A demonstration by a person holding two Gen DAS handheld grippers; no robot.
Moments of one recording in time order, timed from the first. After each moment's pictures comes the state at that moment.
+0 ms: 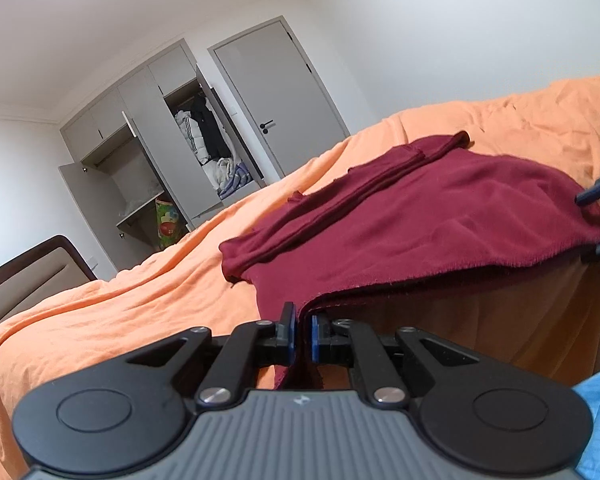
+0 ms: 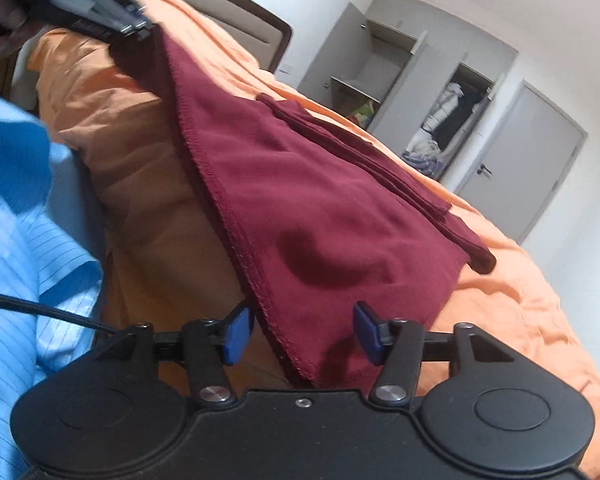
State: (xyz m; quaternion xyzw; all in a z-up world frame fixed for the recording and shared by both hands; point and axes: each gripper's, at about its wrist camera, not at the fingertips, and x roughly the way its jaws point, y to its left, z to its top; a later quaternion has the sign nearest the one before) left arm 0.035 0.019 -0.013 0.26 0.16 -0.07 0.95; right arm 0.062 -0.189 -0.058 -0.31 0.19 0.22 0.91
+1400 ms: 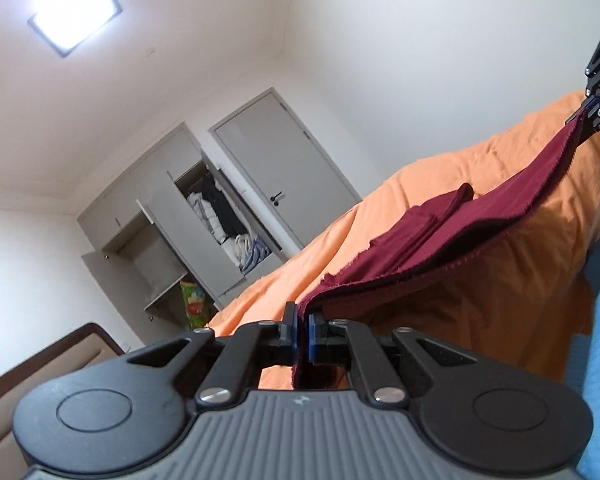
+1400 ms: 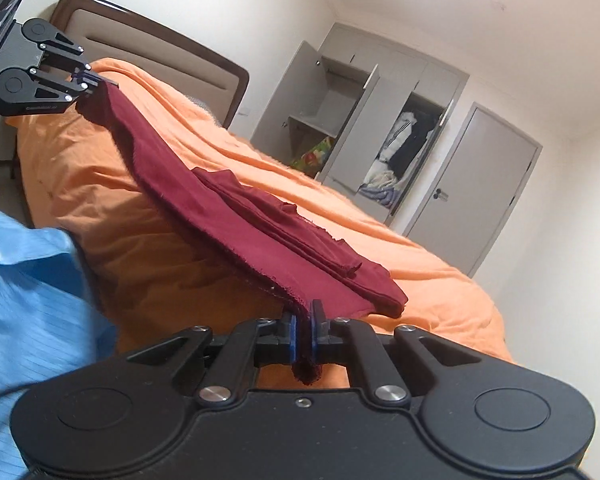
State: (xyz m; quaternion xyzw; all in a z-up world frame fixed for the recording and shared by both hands) left arm -0.057 0.018 0.042 0.33 0.05 -0.08 0.94; right arm -0.011 -0.250 0.070 -0.27 0.14 0.18 0.93
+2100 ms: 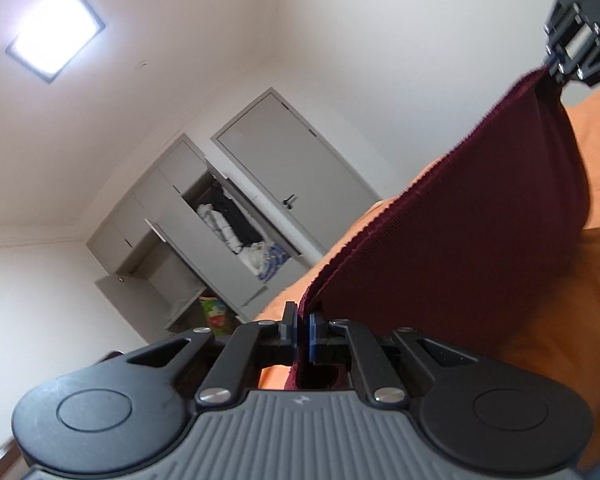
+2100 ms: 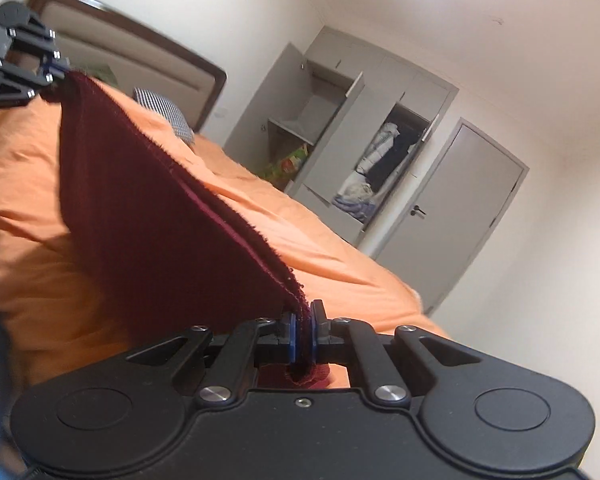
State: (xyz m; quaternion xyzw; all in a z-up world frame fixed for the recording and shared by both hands) left arm 0.068 -0.016 0.128 0.39 0.04 -0.05 0.92; right arm 0.159 -0.247 0.178 -0.31 0.12 0.15 0.93
